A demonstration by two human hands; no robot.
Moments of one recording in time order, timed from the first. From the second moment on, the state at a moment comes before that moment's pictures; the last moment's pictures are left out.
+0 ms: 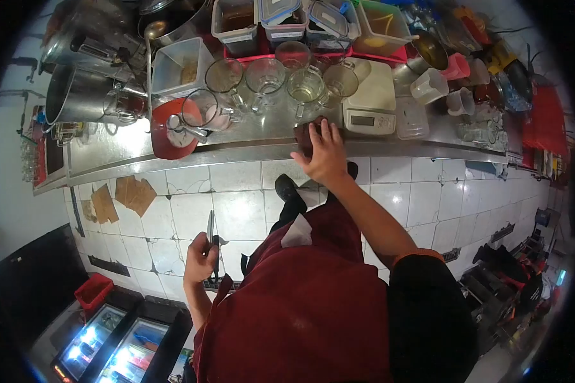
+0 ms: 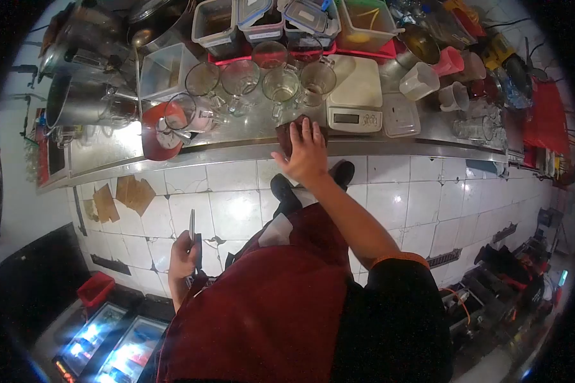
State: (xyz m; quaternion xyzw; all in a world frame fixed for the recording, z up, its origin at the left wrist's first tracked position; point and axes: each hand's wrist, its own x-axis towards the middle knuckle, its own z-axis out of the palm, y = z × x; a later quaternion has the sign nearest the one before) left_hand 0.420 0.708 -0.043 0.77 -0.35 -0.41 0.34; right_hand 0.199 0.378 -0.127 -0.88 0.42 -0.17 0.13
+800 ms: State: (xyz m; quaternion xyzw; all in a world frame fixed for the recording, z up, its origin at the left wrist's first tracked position) left_hand 0.417 0.780 -0.056 0.83 -0.17 -0.38 0.38; right_hand 0.365 0.422 -0.155 -0.83 0.30 -0.20 0.43
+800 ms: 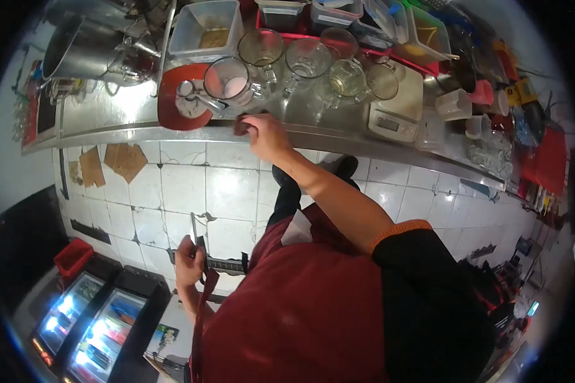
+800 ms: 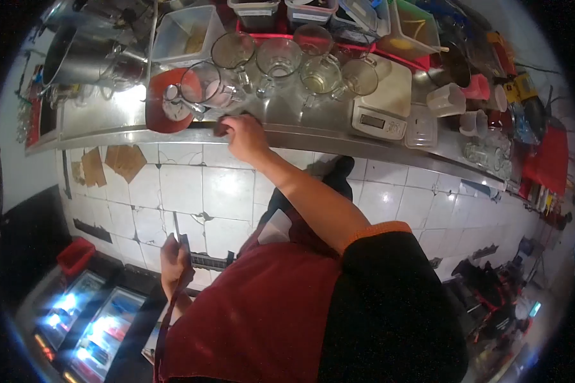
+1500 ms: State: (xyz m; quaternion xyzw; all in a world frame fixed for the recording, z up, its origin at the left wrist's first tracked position) left_hand 0.417 0.719 -0.046 0.77 -0.23 -0.42 0.43; right_hand 0.342 0.406 -0.117 -0.95 0.14 -0.19 0.22
